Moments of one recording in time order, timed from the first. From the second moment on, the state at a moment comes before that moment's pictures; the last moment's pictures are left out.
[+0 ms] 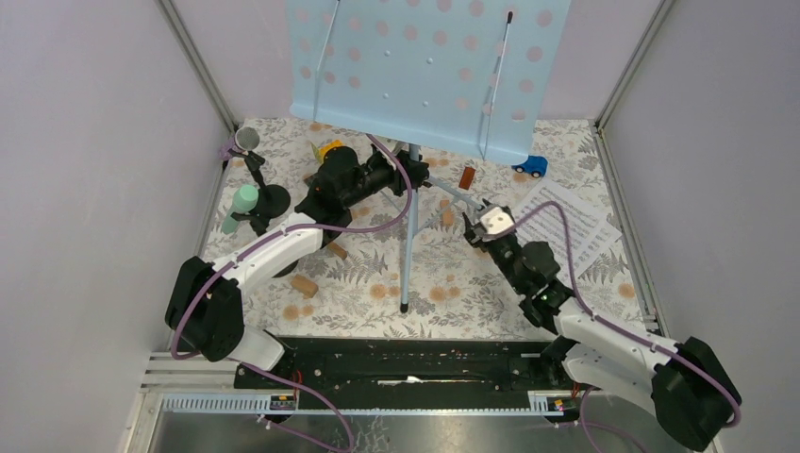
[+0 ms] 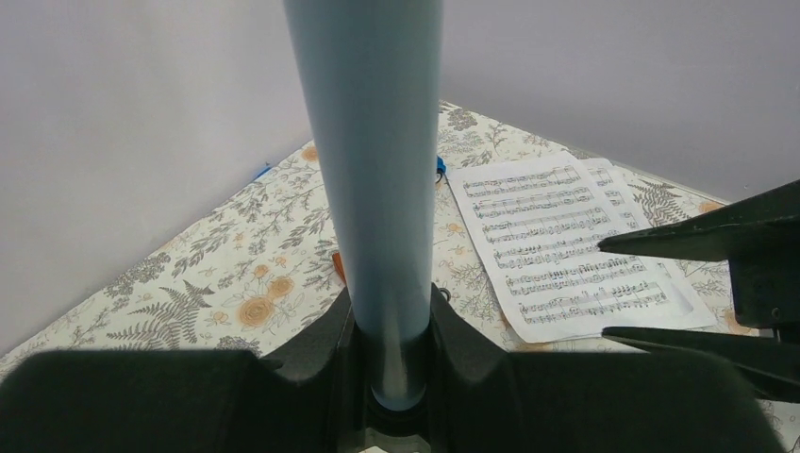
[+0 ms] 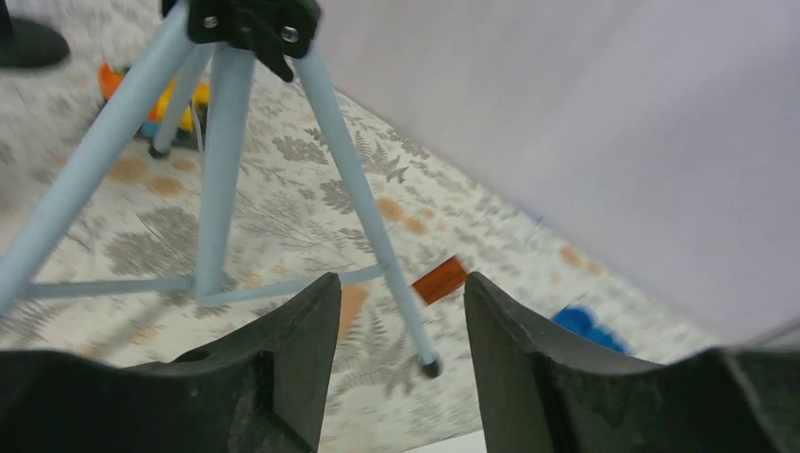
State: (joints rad) left arm -0.60 1.46 1.08 0.40 0.37 0.01; right arm 0.68 0.97 0.38 0.67 0.15 -0.49
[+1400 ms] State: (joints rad) left arm -0.60 1.46 1.08 0.38 0.37 0.01; right arm 0.68 1.34 0.59 0.63 0.12 1.93
